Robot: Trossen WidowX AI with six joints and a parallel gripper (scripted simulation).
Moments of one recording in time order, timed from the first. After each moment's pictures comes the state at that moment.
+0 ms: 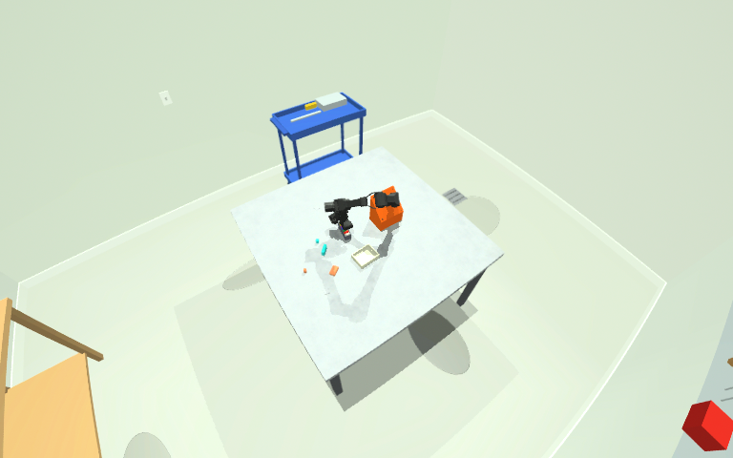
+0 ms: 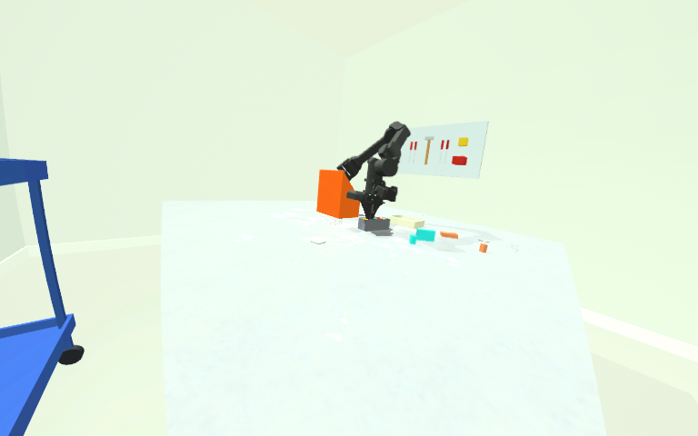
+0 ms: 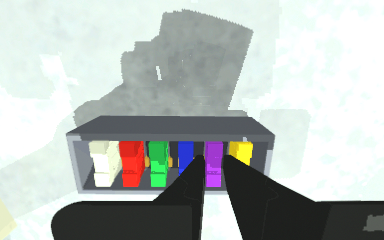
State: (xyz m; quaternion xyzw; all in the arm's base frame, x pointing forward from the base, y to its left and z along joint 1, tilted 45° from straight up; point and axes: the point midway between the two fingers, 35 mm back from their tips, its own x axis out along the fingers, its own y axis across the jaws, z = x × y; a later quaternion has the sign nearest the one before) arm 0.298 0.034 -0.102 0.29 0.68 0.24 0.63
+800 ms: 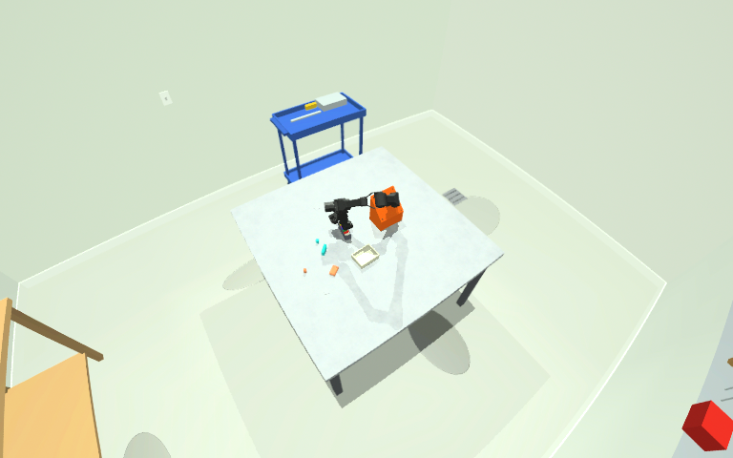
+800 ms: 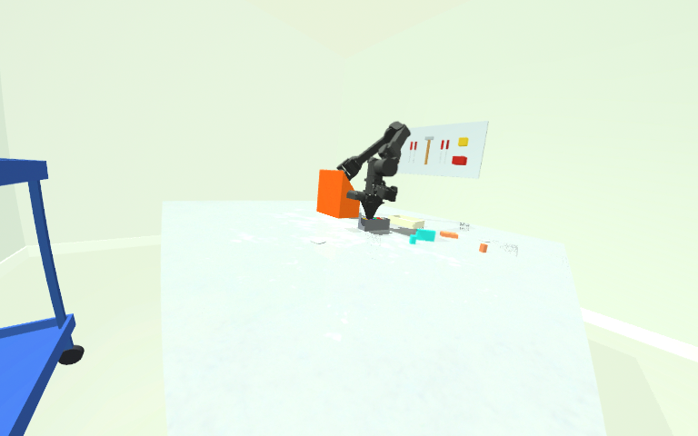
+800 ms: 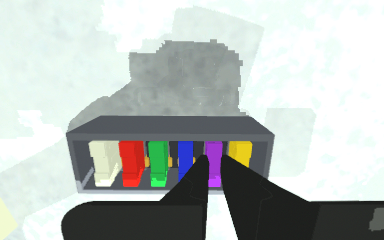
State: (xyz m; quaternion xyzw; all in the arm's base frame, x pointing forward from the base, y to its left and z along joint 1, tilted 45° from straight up) arm 0.298 0.034 -0.101 0.29 0.68 0.24 0.63
